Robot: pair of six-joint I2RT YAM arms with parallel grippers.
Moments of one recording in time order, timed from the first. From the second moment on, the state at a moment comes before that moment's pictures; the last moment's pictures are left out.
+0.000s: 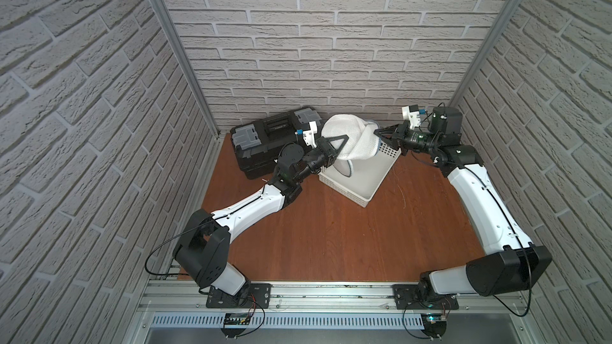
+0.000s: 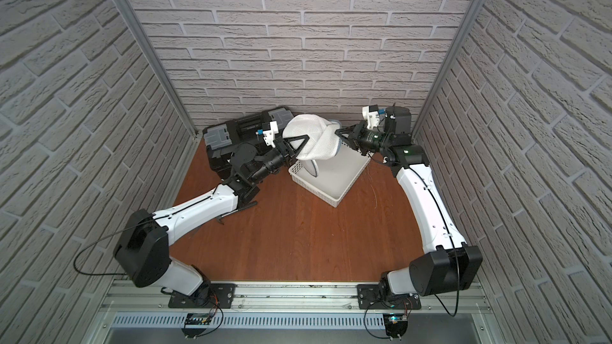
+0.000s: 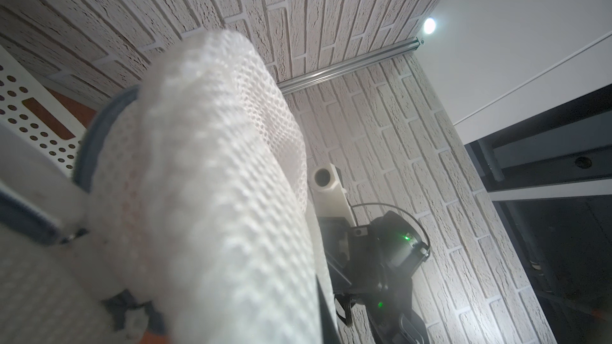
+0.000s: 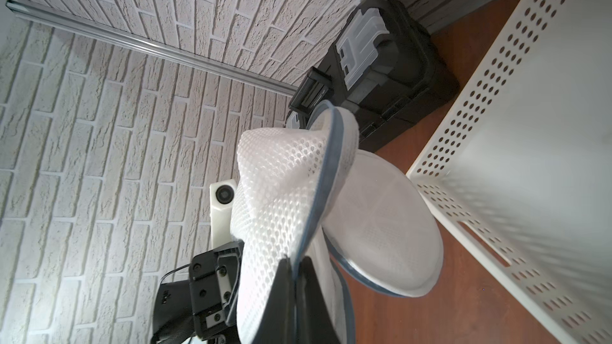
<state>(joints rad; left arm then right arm) -0.67 1.53 1.09 0.67 0.30 -1.34 0.05 1.42 1.53 -0.53 -0.76 0.92</state>
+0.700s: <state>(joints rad) -0.68 1.58 1.21 0.71 0.40 -1.38 0.14 1.54 1.33 -0.41 -0.74 0.89</state>
